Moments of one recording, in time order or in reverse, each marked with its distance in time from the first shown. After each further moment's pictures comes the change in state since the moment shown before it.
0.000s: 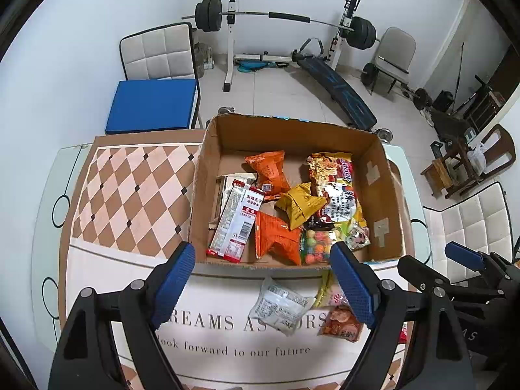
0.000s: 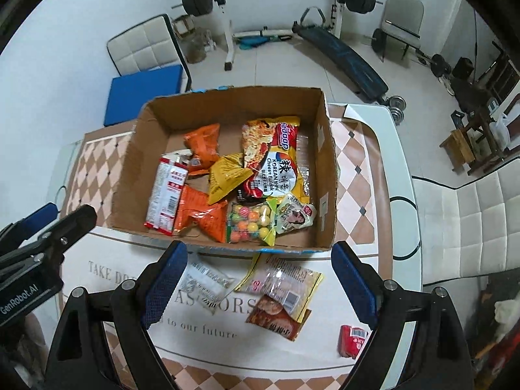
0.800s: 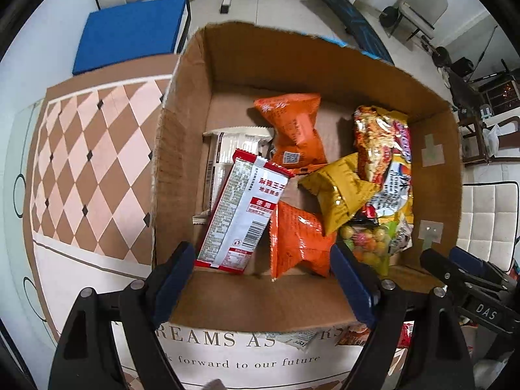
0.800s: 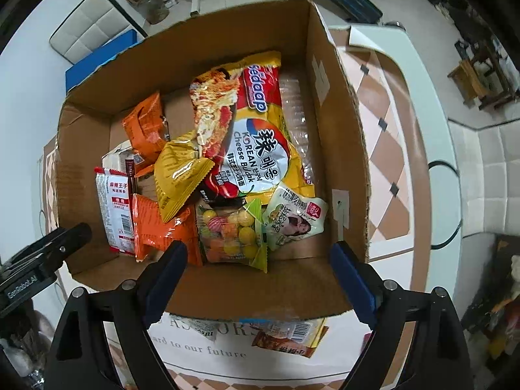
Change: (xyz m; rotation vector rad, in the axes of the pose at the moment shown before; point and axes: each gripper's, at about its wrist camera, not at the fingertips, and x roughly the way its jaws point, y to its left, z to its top) left arm 0.158 0.030 0.044 -0.044 0.363 -0.035; right arm 0.146 -0.037 0.050 0.165 0.300 0.014
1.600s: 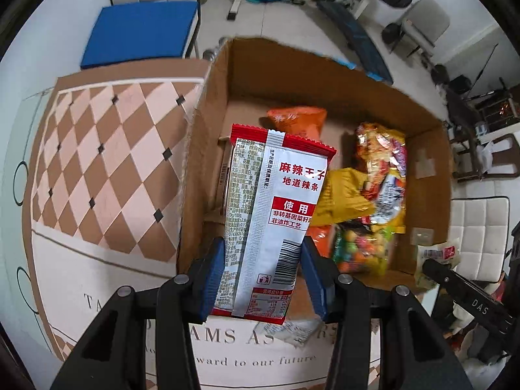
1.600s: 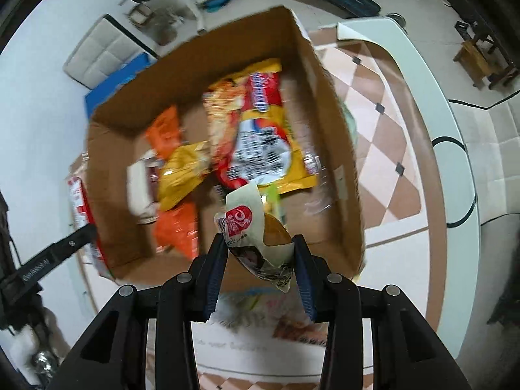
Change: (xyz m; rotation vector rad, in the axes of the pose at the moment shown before) left arm -0.003 0.016 0.002 -0.044 -0.010 -0.038; right arm -0.010 -0.024 -0.020 0.097 -0.029 0.131
